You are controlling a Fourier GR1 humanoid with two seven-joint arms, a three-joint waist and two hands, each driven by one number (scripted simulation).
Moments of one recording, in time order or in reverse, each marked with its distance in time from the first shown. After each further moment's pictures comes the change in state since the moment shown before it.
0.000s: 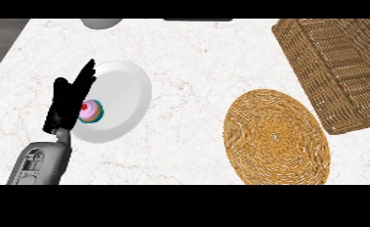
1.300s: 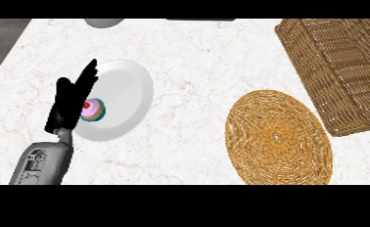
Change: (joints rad) left arm 0.000 -0.017 0.004 -0.014 -0.021 -0.012 0.013; right arm 0.115 -0.297 -0.099 0.642 0.086 -0.211 -0.636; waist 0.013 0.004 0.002
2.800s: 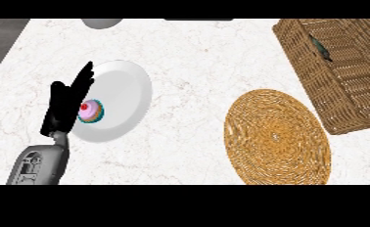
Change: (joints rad) left arm 0.021 0.003 0.026 0.003 0.003 -0.022 -0.027; right arm 0.142 -0.178 -0.433 0.237 -0.351 -0.281 -0.178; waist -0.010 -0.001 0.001
